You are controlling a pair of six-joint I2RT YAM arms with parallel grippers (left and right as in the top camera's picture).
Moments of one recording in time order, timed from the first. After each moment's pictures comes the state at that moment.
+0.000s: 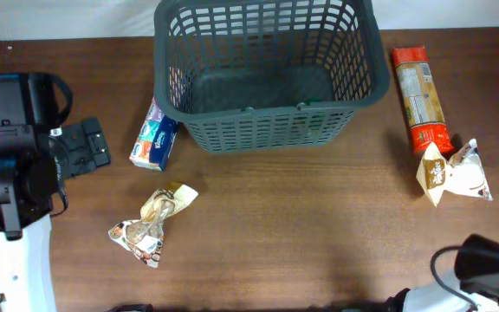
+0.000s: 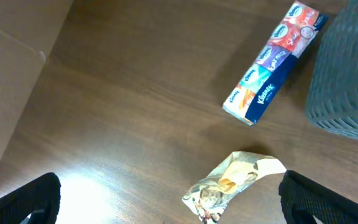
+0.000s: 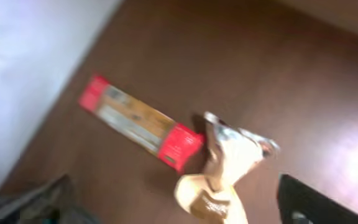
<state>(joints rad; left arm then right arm) 0.04 1.35 1.92 -1.57 -0.31 -0.20 -0.45 1.78 2.24 -1.43 0.14 0.57</state>
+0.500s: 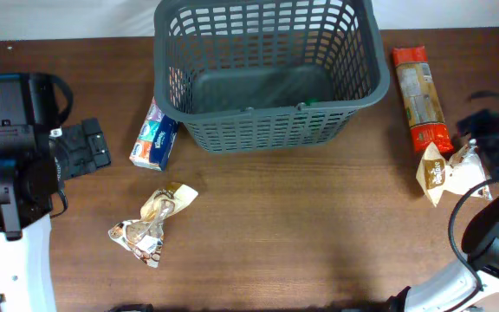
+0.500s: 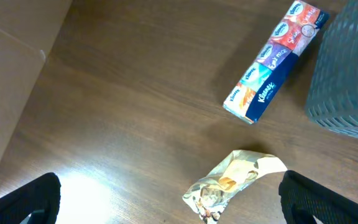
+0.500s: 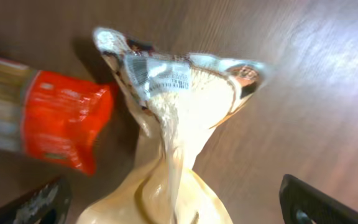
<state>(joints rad) 0.04 1.35 1.92 -1.58 -0.31 -0.20 -0.50 1.92 1.67 -1.20 0.13 0.73</state>
